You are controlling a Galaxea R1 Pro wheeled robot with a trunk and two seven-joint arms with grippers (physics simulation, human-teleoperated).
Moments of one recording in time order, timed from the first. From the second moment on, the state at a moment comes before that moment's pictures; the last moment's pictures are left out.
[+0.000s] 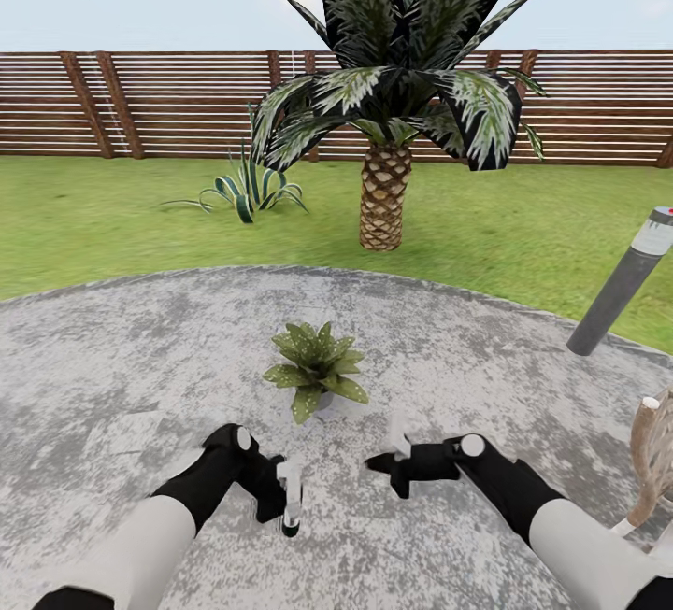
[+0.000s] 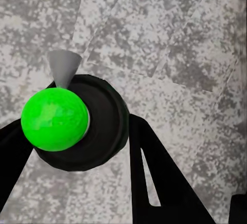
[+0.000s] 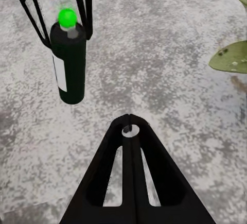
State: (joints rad) left arm -0.71 -0.05 -0.17 -0.61 -0.97 0.09 -1.14; right arm -0.73 -0.17 0.61 -0.60 -0.03 -0.18 0.91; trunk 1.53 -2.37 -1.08
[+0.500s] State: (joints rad) left arm -0.71 -0.11 -0.18 -0.62 -0.96 0.05 -1.14; right arm -0.73 -0.10 0.61 -0.60 0.06 -0.18 0.92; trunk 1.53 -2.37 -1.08
